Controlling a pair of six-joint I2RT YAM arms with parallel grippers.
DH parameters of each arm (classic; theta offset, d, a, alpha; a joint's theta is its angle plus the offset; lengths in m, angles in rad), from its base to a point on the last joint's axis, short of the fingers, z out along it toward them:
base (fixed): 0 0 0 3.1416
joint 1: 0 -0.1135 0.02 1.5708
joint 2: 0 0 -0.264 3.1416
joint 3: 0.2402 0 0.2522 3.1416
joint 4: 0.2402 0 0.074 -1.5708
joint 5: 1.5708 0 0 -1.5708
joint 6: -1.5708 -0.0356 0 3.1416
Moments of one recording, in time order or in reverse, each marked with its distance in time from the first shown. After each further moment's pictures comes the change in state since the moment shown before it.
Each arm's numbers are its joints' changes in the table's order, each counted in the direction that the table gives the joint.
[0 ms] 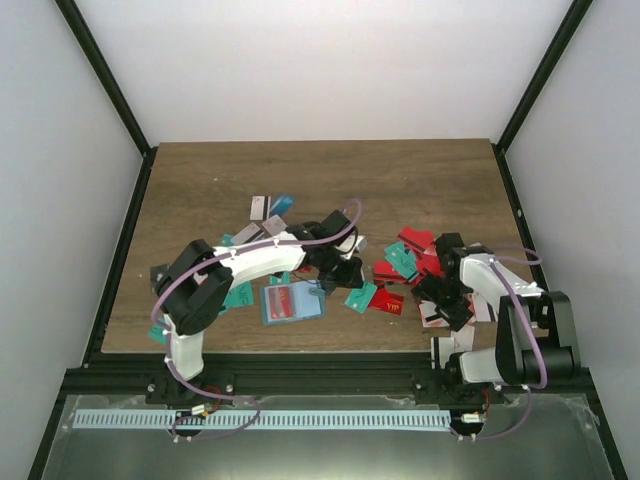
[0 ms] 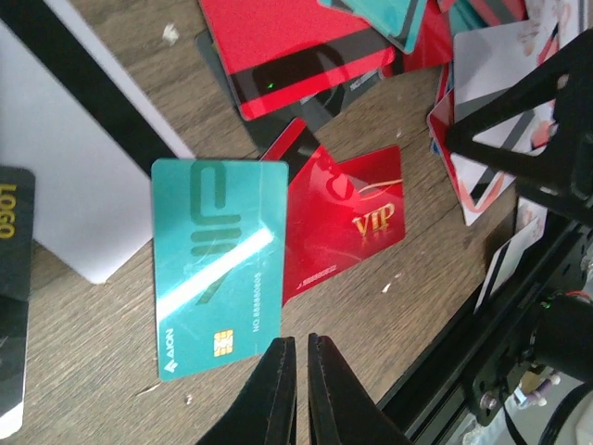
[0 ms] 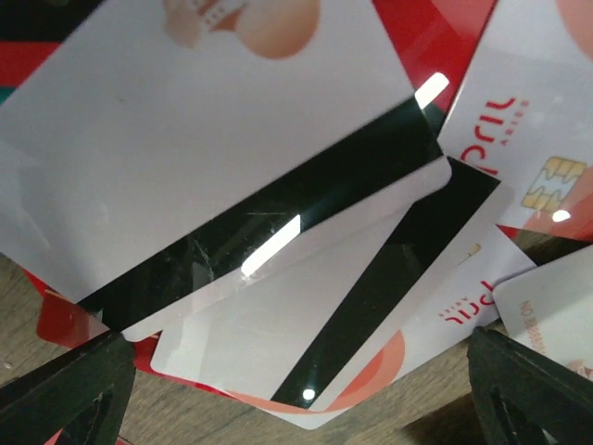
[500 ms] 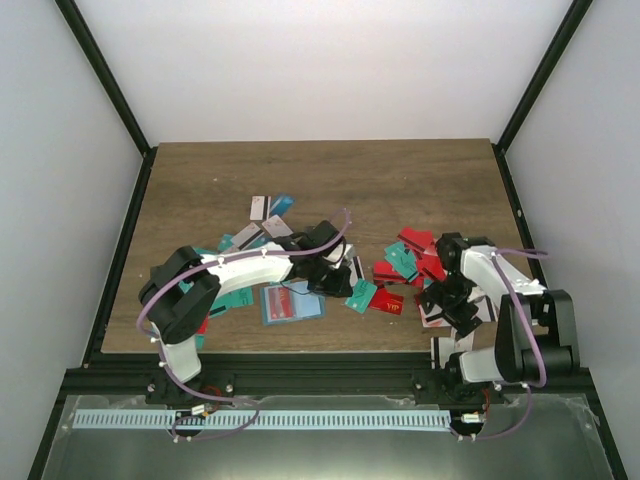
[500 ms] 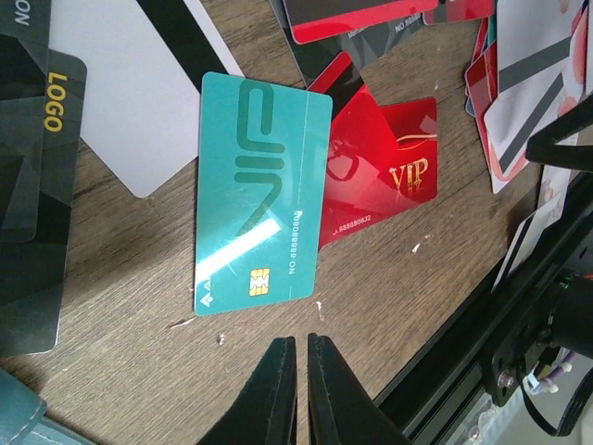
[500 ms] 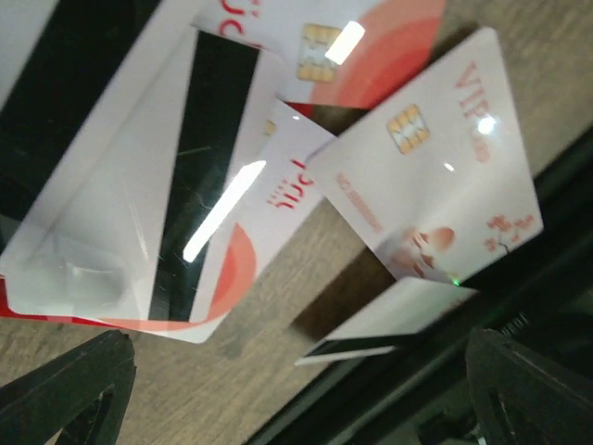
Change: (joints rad) left arm 0.000 -0.105 -0.181 -0.078 -0.008 0.034; right arm 0.002 0.011 0.073 0.249 0.036 -0.080
